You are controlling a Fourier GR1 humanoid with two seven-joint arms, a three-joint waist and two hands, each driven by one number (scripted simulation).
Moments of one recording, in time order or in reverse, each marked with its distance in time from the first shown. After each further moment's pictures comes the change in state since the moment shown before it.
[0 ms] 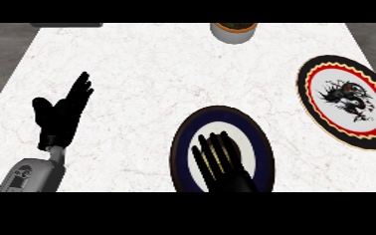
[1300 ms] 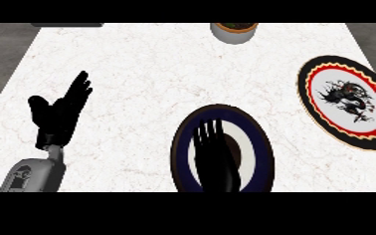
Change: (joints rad) left arm 0.005 -0.081 0.117 -0.018 -0.095 -0.100 0.040; right arm -0.111 0.209 -0.112 0.374 0.149 0.064 0.027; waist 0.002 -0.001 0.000
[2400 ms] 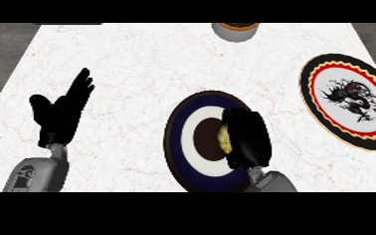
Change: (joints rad) left arm -0.007 -0.043 0.026 -0.034 -0.046 -0.010 0.016; right arm -0.033 0.022 -0.322 -0.045 -0.388 -0.175 0.052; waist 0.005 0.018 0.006
